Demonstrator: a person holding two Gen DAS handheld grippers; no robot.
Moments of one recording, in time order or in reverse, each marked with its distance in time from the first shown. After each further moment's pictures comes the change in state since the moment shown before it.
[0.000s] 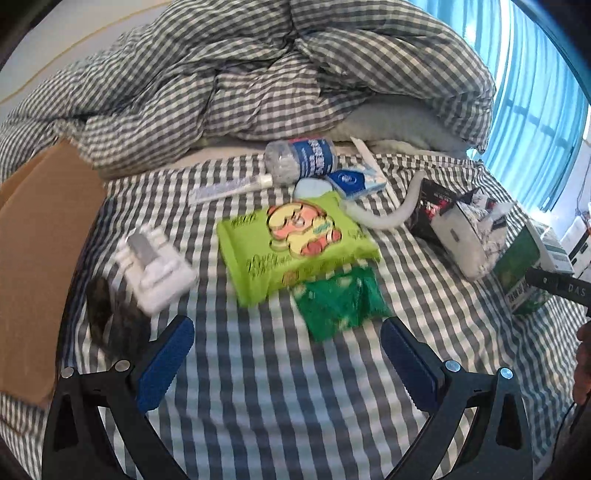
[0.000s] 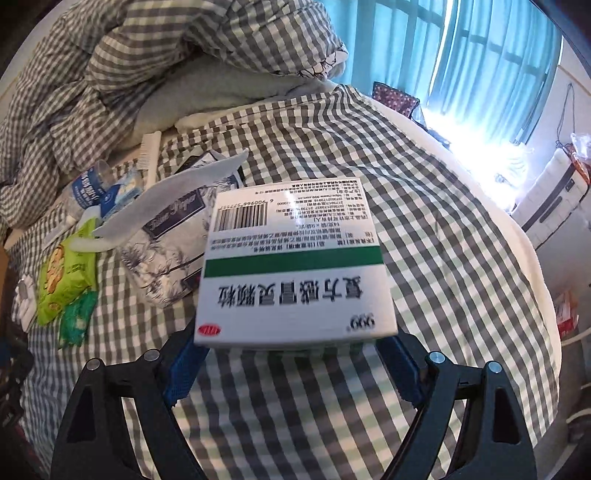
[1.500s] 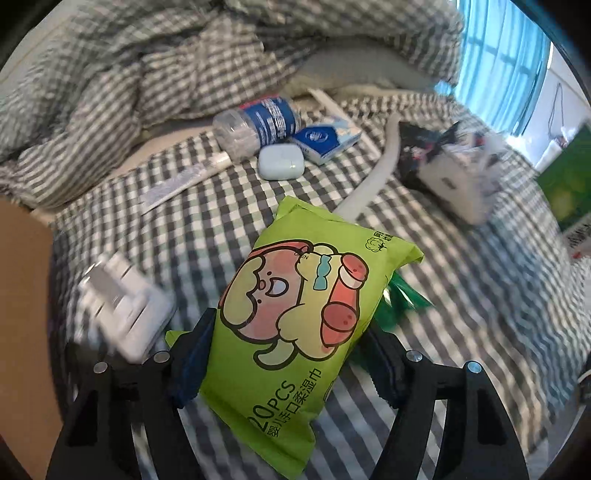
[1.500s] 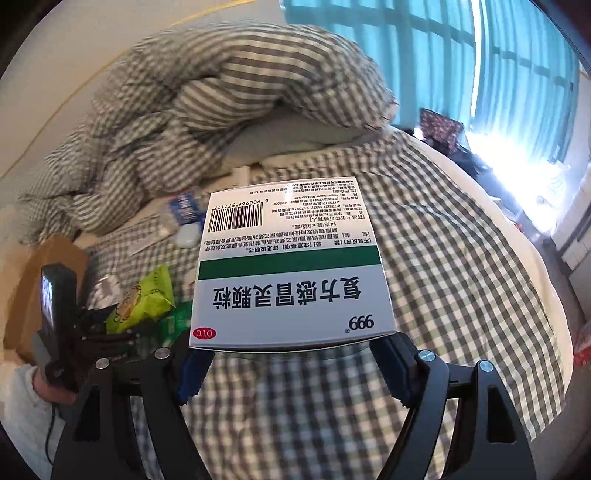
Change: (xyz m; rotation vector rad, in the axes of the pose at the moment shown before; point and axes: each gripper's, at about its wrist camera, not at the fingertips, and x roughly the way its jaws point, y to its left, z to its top) left arm 0.028 0.005 0.013 0.226 0.162 -0.100; right arm -0.100 0.032 -0.013 -0.054 -0.111 0.244
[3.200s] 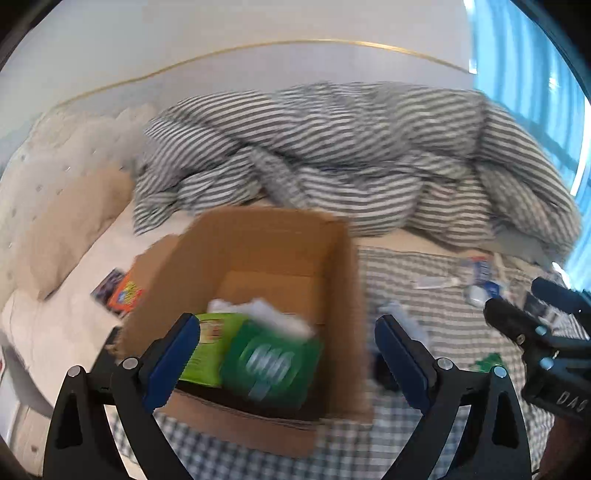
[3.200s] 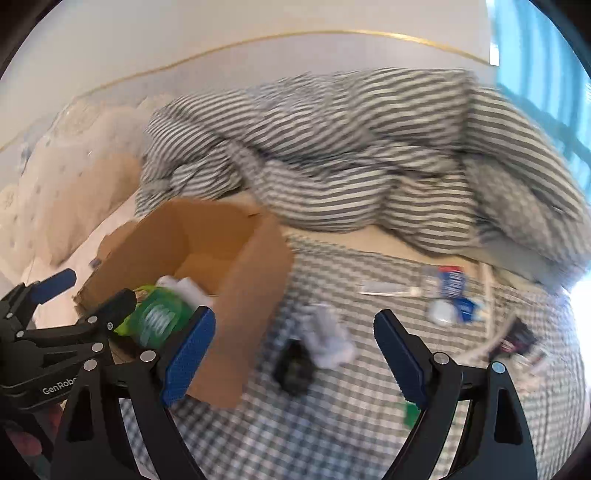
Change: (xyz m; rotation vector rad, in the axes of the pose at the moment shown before) left arm -0.224 0.196 -0.064 -0.470 -0.264 0.409; right arm -0.017 0.336 0.014 -0.470 -0.082 0.267
